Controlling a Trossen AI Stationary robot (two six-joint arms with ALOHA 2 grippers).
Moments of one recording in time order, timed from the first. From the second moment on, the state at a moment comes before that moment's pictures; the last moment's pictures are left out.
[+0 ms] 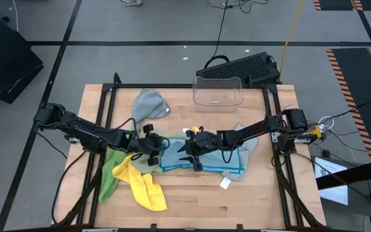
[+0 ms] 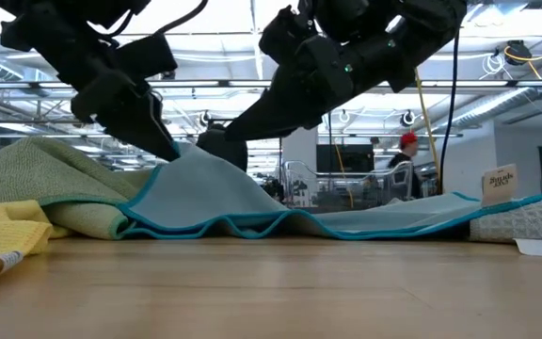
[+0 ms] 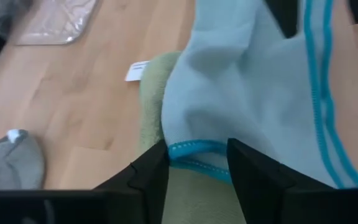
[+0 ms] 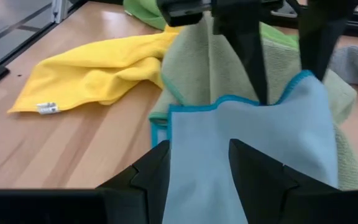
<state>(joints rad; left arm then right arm) -0.20 1.33 0.62 -0.11 -0.38 -0.14 0.08 1.84 0.96 0.39 -0.10 -0.08</state>
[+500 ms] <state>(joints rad) -0.21 1.33 0.62 -0.08 -0.33 -0.19 0.01 1.84 0.98 0.51 -0.12 -0.15</state>
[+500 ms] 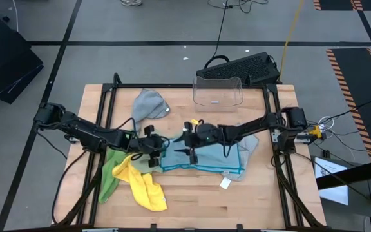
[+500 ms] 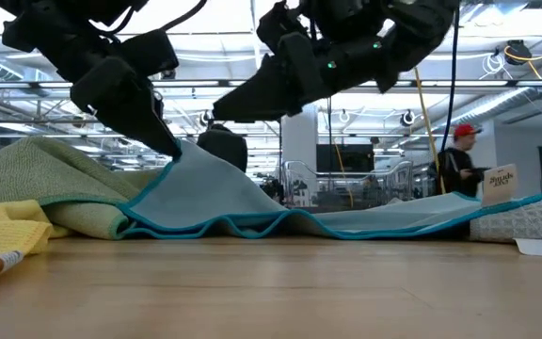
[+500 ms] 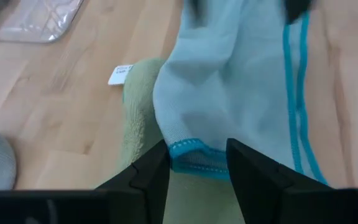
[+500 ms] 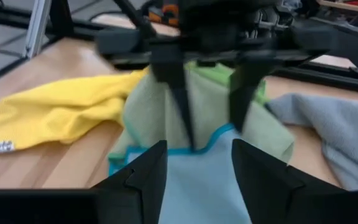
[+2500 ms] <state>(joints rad) -0.41 1.34 0.62 0.07 -0.59 -0.39 -0.10 1.92 1.09 0.36 -0.42 -0.31</state>
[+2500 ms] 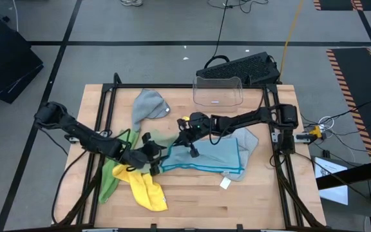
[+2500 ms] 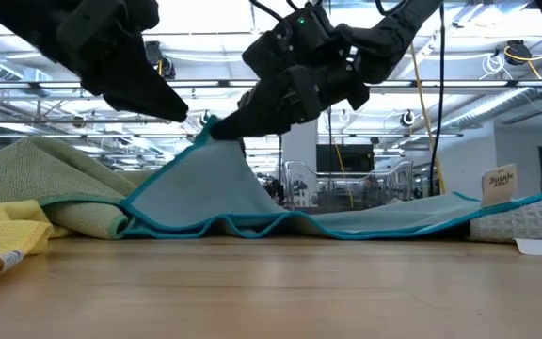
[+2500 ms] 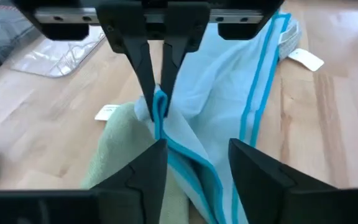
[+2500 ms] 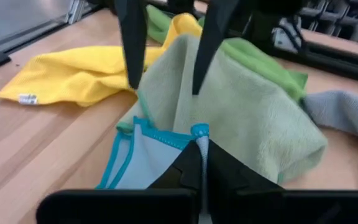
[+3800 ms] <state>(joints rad) -0.34 1.40 0.63 0.09 -0.32 -0.49 0.00 1.67 1.09 0.10 -0.15 -0.36</state>
